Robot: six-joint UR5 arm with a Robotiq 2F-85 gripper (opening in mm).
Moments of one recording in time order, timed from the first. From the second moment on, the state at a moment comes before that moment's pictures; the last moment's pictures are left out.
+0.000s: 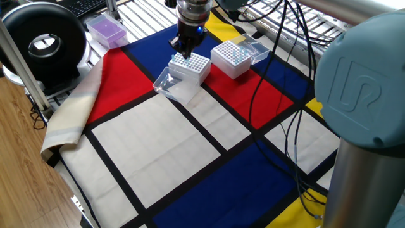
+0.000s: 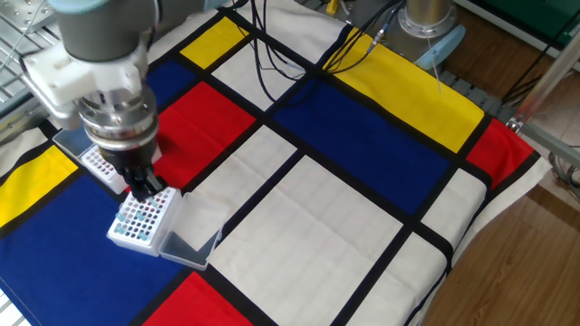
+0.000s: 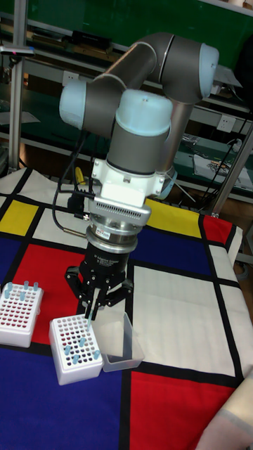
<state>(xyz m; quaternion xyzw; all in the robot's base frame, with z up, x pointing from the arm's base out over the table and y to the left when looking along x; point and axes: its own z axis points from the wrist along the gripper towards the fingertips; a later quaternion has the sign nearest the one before) 0.681 -0.039 0.128 0.05 0.99 0.00 0.09</state>
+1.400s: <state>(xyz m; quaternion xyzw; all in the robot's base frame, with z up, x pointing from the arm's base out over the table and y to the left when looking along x) 0.640 -0.143 0.149 0.01 1.00 -0.05 0.06</state>
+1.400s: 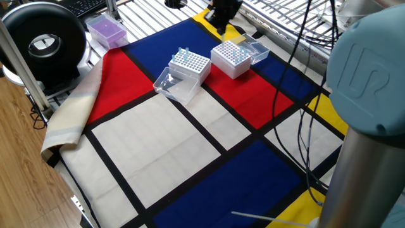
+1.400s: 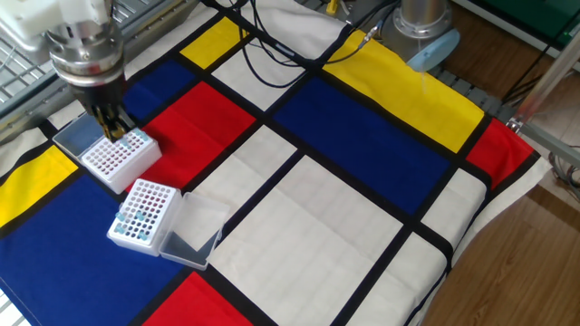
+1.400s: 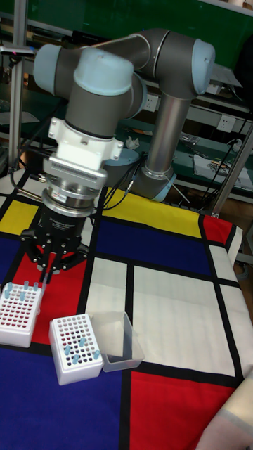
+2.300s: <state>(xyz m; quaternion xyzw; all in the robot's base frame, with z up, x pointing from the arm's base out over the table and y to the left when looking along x) 0.629 -0.163 0.129 0.02 1.00 -0.04 0.06</state>
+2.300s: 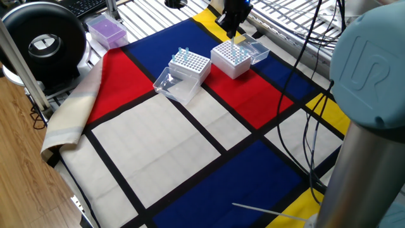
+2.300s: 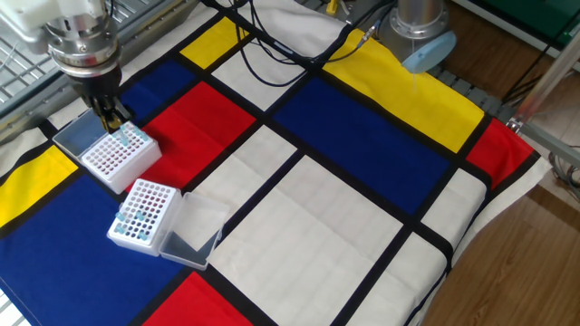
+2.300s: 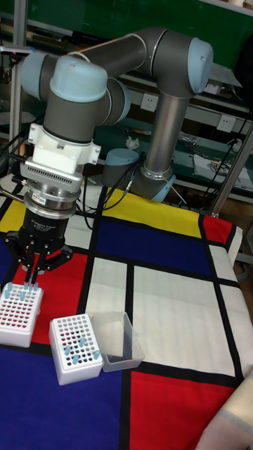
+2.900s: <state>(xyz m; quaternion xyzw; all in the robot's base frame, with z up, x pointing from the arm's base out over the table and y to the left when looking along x) 0.628 -0.159 0.121 0.04 1.00 -0.03 0.07</state>
